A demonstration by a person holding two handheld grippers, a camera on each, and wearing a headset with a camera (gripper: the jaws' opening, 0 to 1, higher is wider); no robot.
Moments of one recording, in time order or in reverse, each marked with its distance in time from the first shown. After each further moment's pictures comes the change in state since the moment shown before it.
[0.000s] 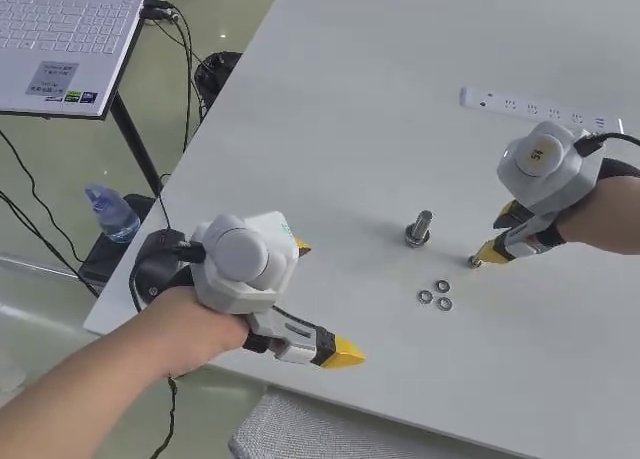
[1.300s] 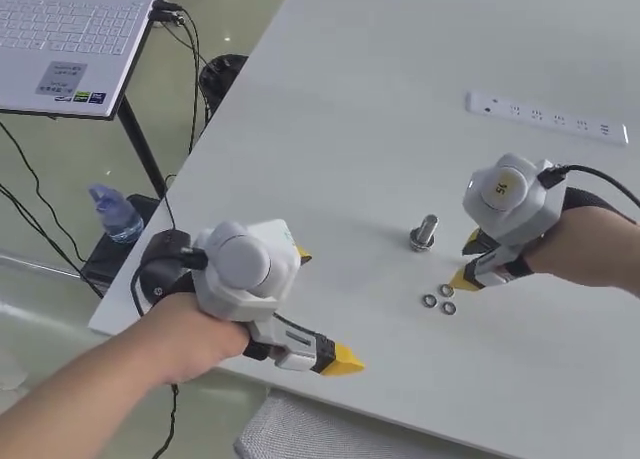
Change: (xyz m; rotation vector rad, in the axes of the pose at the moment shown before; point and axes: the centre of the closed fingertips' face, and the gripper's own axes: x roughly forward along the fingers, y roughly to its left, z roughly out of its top) left arm -0.006 -0.003 -0.008 -0.004 0.009 -0.003; right arm 0.025 0.045 0.023 -0.062 -0.014 0.052
